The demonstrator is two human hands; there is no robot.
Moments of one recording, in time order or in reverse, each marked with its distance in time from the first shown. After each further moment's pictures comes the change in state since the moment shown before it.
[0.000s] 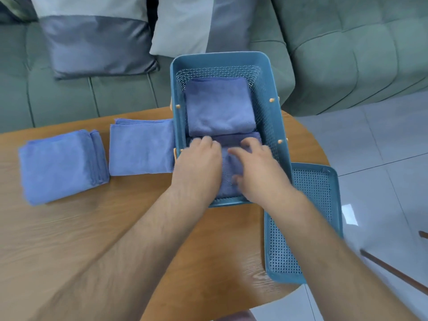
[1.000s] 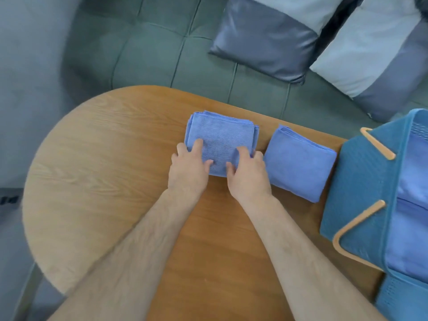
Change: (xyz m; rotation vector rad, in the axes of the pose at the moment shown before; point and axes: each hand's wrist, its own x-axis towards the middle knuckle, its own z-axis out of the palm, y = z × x) left_hand -0.139 -0.331 0.083 -0.554 0.048 -0.855; right_hand 0.081 -0.339 0.150 0.074 -0.037 -0.115
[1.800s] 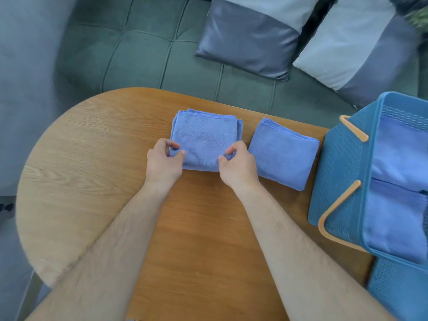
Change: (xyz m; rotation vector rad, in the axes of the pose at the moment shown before) left_hand -0.005 -0.013 -0.008 -0.679 0.083 -0.237; right_hand -0.002 0.011 -0.013 0.513 -0.058 0.254
